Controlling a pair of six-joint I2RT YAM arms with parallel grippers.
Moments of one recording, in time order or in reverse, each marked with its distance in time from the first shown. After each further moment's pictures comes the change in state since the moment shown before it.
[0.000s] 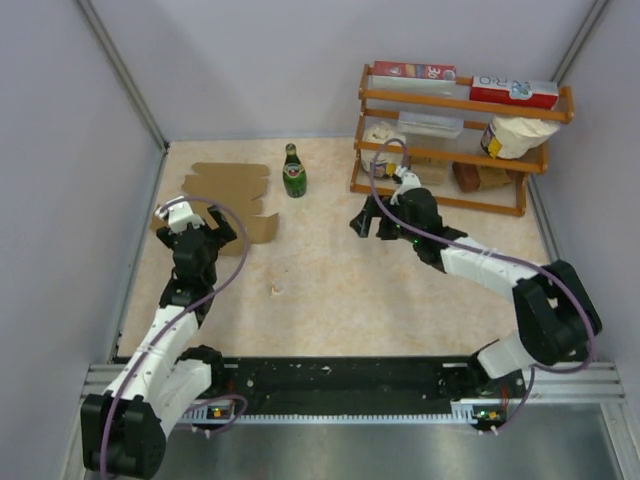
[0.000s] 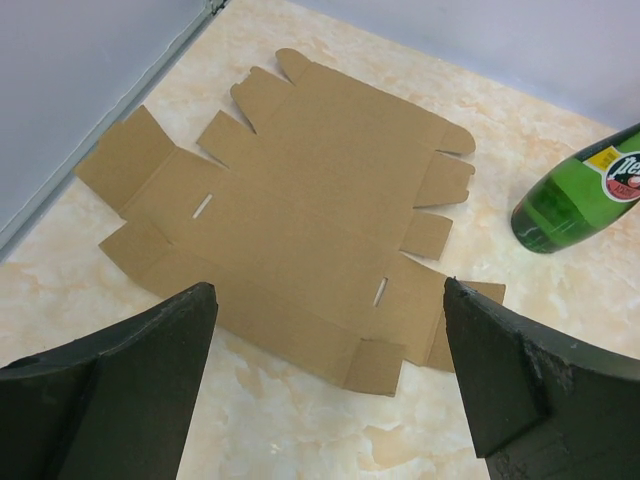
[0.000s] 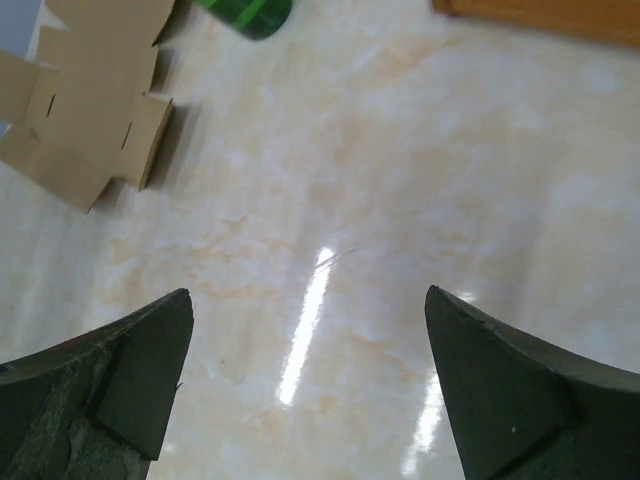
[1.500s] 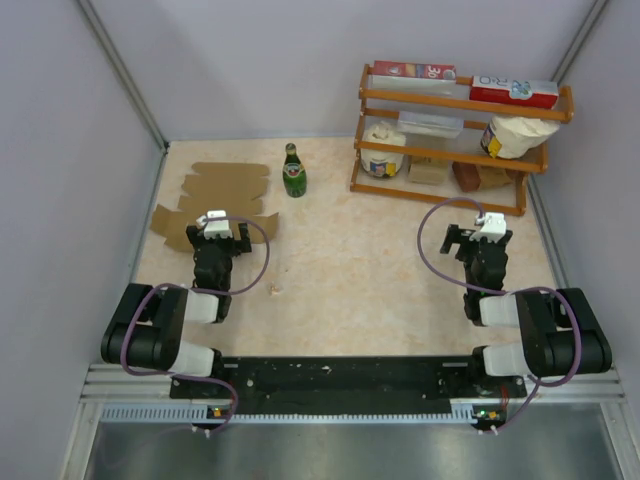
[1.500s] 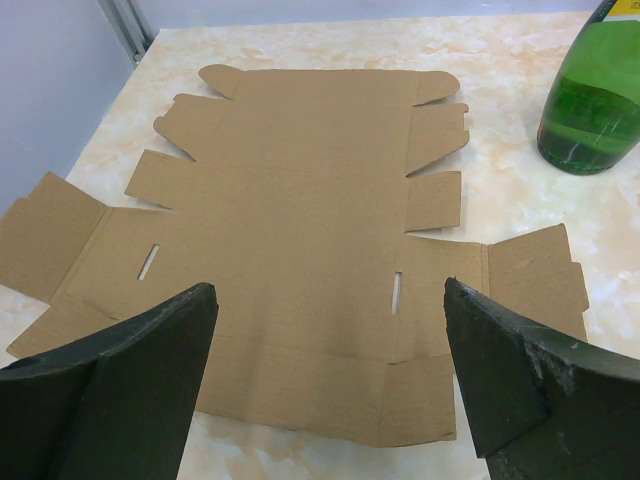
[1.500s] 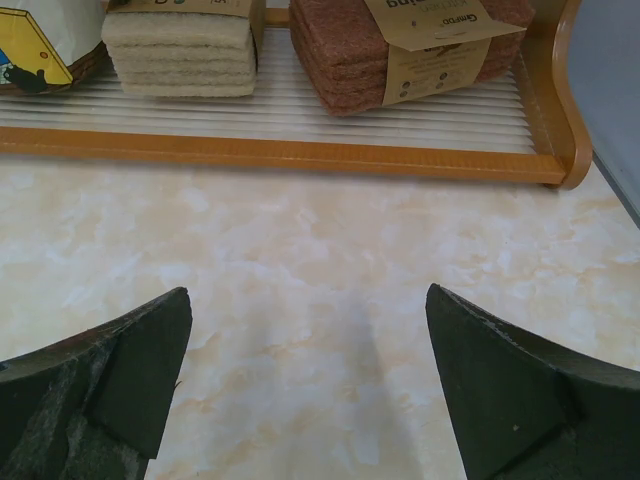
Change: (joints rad) left arm 0.010 0.581 -0.232 0.929 0.190 0.339; right arm -0.423 -0.039 -0.630 0.899 0.280 -0.442
